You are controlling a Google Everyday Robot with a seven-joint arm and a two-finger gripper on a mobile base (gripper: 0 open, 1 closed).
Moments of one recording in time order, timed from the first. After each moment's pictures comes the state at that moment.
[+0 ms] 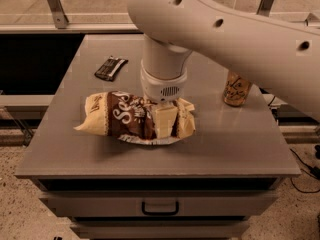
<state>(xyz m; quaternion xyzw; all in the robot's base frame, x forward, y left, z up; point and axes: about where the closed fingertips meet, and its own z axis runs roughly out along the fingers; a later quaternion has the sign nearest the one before) 0.491 -0.002 0.852 -0.80 0.59 -0.01 0.07</state>
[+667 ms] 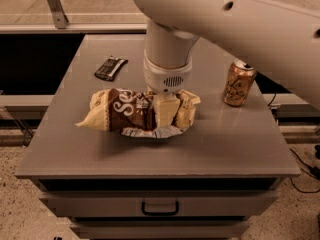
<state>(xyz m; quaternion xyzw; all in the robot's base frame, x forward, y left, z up) 0.487 -0.001 0.879 -0.79 0.60 -0.01 0.08</state>
